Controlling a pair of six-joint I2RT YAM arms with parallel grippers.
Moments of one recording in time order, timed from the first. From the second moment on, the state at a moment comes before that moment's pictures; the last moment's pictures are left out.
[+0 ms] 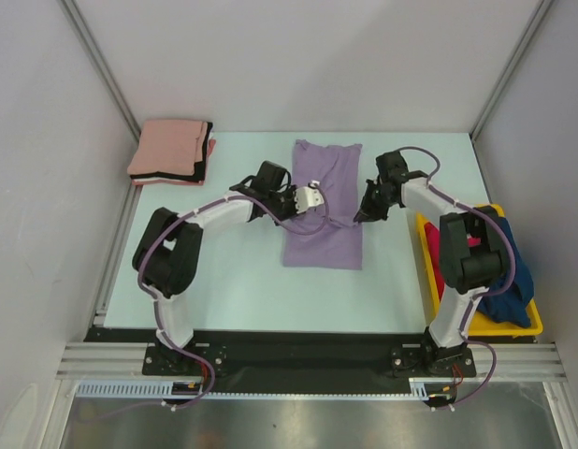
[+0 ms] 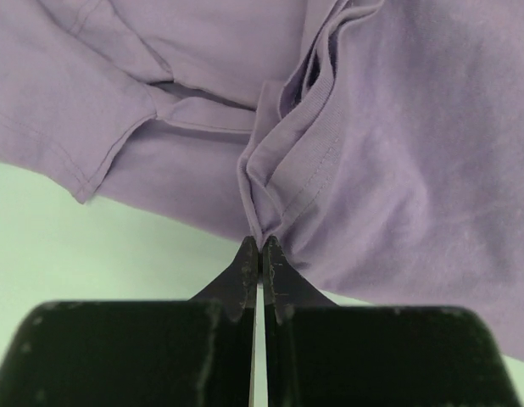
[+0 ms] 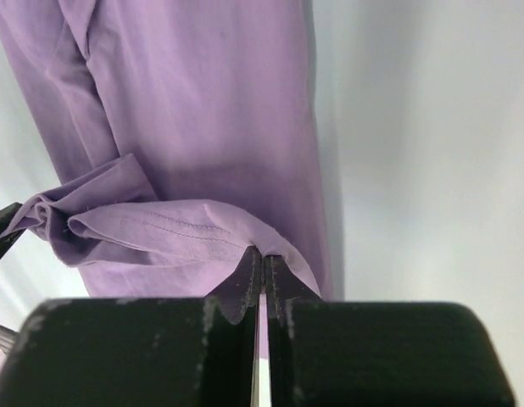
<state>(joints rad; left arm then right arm) -0.54 1.88 1.31 -0.29 0.37 0.82 0.24 1.84 1.31 -0.55 -0.25 0.56</state>
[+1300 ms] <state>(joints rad) -0.73 1.77 1.11 -0.58 0.38 0.91 0.40 1.55 0.85 -0.44 -0.16 0.66</state>
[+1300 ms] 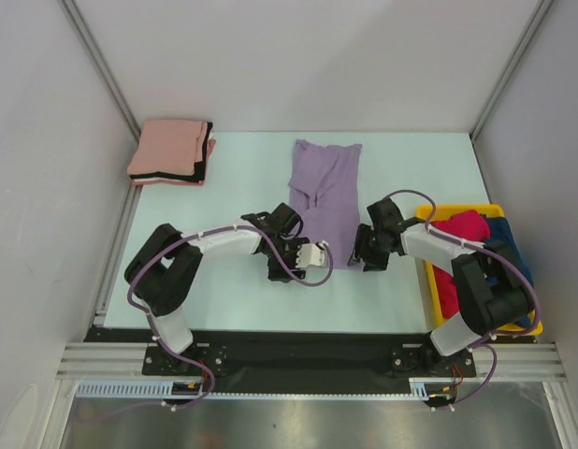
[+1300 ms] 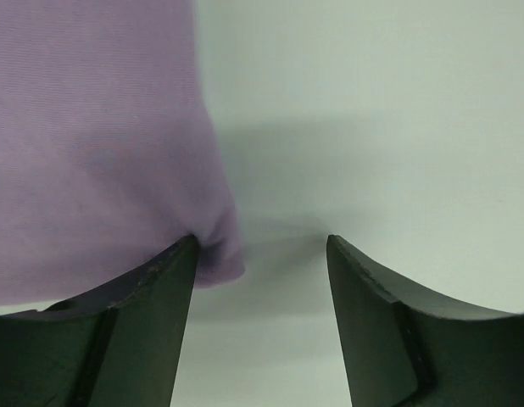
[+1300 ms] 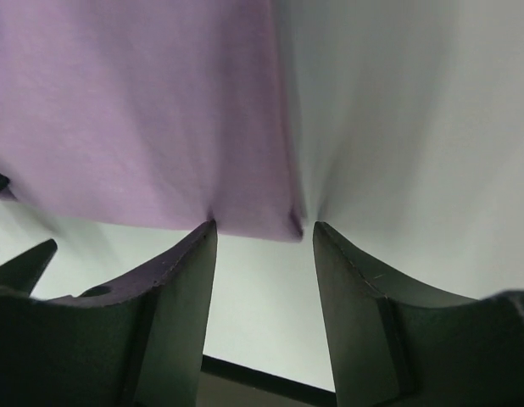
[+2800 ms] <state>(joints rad) -0.74 1.31 1.13 -1.08 0.55 0.91 0.73 1.06 0.92 -1.02 -0.23 0.95</state>
